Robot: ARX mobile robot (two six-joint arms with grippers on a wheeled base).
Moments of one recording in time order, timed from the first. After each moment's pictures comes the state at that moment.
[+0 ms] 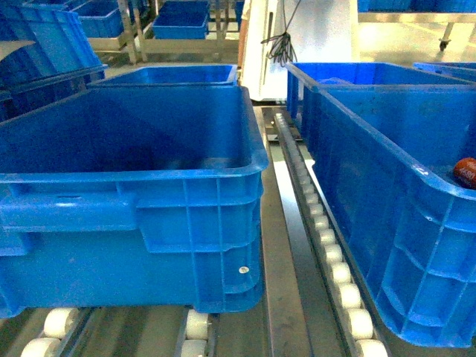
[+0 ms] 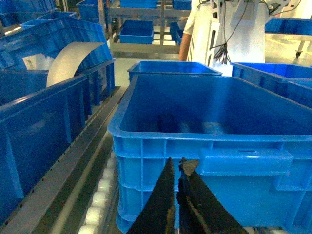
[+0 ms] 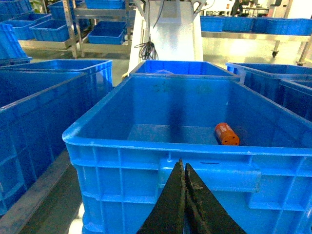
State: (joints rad) left arm 0.00 0.01 0.02 -0.01 0.00 -0.01; right arm 0.00 0.00 0.01 -0.01 0.00 -0.01
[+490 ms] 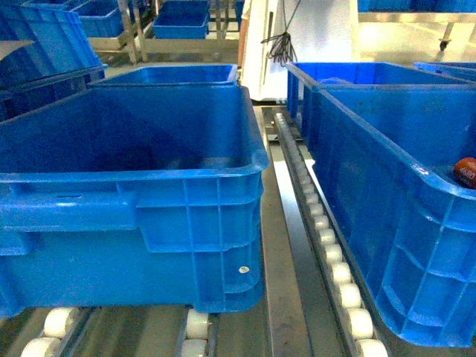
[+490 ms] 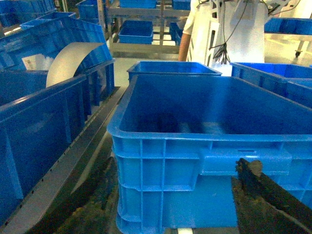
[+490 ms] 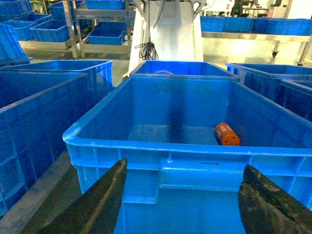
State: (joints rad) left arm 0.00 0.01 0.02 0.00 0.00 -0.01; right arm 0.00 0.00 0.01 0.00 0.00 -0.01
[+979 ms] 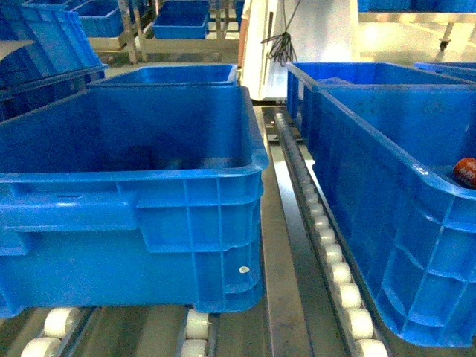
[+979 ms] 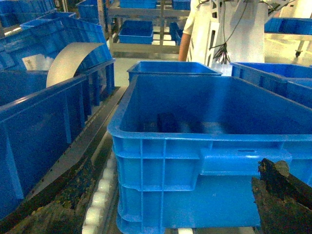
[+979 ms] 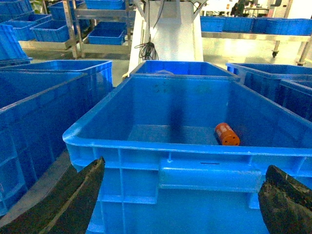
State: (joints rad) left arm 0.00 0.01 0.02 -0.01 0.00 -0.01; right arm 0.00 0.00 0.01 0.00 0.00 -0.01
